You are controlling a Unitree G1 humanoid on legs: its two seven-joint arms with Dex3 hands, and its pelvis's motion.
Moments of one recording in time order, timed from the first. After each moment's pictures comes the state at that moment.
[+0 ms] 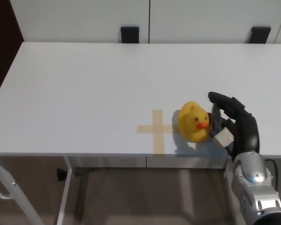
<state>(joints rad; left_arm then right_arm) -0.11 0.56 0.26 1.26 -0.06 -0.10 0.00 -0.55 -0.03 -0.05 0.82 0.04 -0.17 -0.16</state>
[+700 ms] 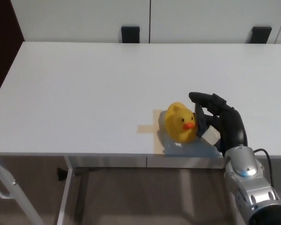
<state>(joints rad) -0.12 0.56 0.25 1.25 -0.06 -0.10 0.00 -0.60 -0.05 0.04 0.85 -0.01 -0.16 -0.13</state>
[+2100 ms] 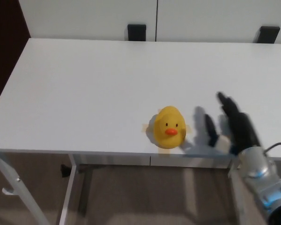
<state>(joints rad) -0.10 0.54 0.23 1.26 -0.05 -0.10 -0.01 -0.60 -0.21 0.17 0.83 -0.21 -0.04 -0.23</state>
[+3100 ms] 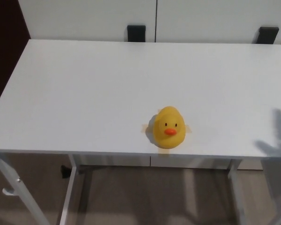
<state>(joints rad) -0.05 0.54 0.25 1.26 -0.06 -0.10 -0.01 -0.24 -0.84 -0.32 0.47 -0.19 -0.12 -0.13</state>
